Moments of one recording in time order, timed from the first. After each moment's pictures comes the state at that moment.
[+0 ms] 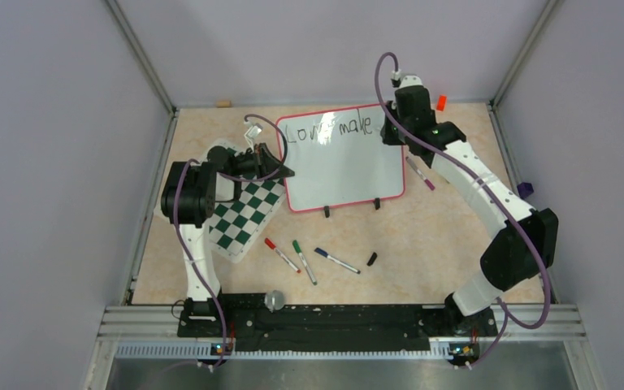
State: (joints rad) left arm -0.03 2.21 1.04 1.50 1.42 -1.02; right arm 0.43 1.58 1.51 -0.52 0.19 0.27
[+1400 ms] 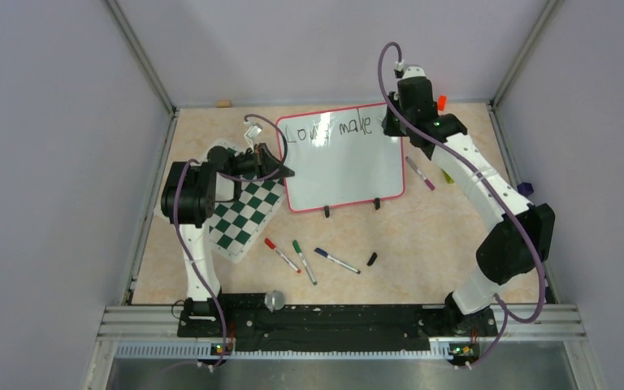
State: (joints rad) left arm -0.03 2.21 1.04 1.50 1.42 -1.02; right arm 0.40 1.62 1.59 -0.52 0.19 0.27
